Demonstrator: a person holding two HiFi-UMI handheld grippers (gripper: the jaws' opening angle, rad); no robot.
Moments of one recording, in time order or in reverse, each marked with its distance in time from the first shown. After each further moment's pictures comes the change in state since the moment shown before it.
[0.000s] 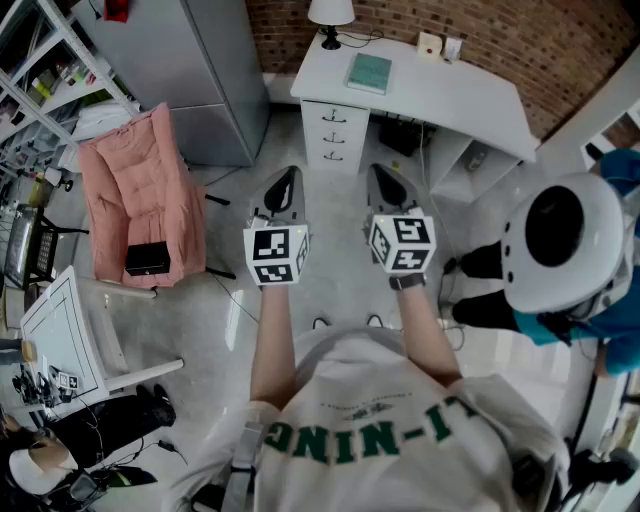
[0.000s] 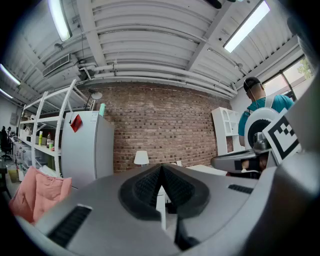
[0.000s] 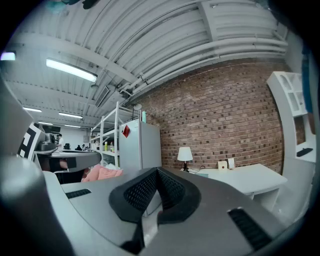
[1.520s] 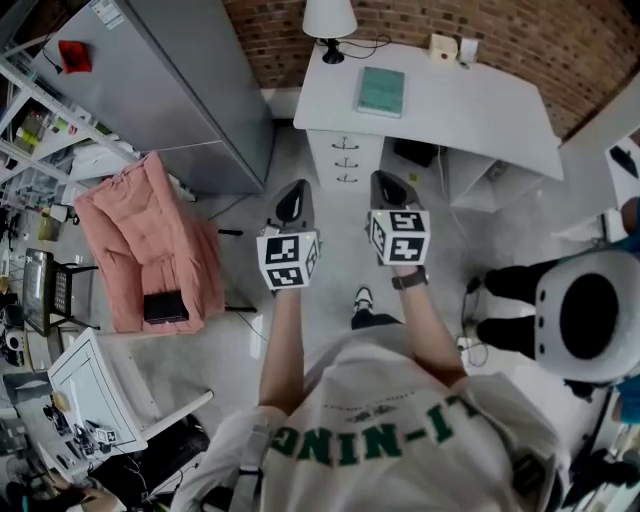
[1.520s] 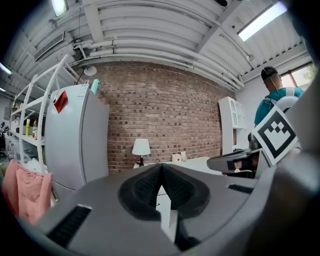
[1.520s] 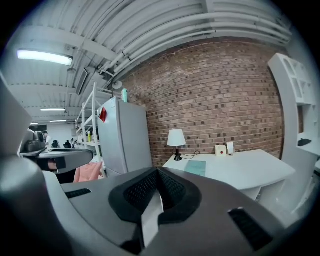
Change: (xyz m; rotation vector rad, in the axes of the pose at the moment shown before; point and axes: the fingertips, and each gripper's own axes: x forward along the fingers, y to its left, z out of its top) left arm 0.182 0.065 -0.065 -0.050 0.134 -0.059; right arm 0.189 -0.071 -0.063 0.065 0.219 -0.103
